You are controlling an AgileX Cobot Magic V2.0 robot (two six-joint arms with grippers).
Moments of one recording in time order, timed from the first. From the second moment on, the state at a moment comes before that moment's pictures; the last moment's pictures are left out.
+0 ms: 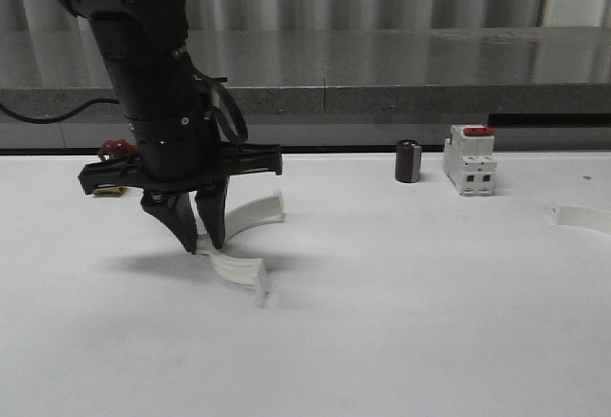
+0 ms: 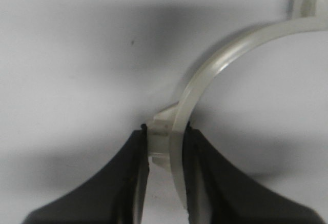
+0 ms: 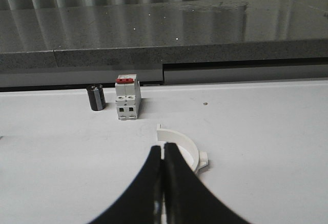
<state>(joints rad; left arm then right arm) -0.54 2.05 -1.45 -0.03 0.77 -0.51 0.00 -0.01 0.03 0.00 0.12 0.11</state>
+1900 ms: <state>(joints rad) -0.17 0.27 -0.48 0.02 0.66 -0.12 0.00 -0.01 0.00 0.00 0.14 0.11</state>
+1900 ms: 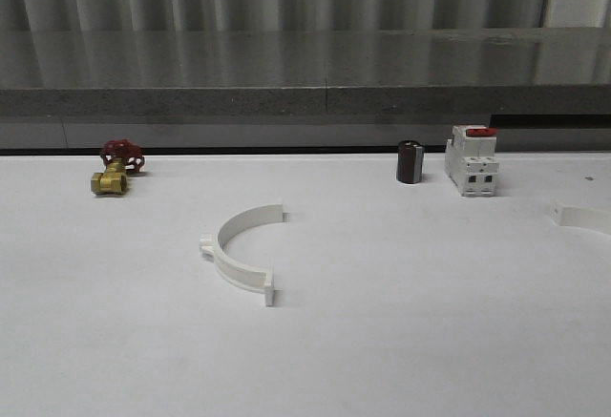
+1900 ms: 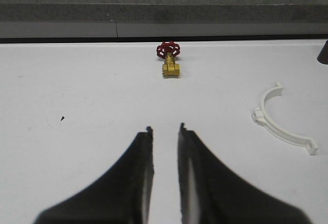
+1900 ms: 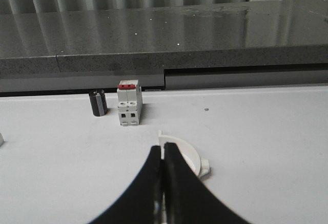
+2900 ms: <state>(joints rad) -0.17 0.26 -0.48 0.03 0.67 -0.12 0.00 1.03 -0.75 0.00 0.65 0.12</state>
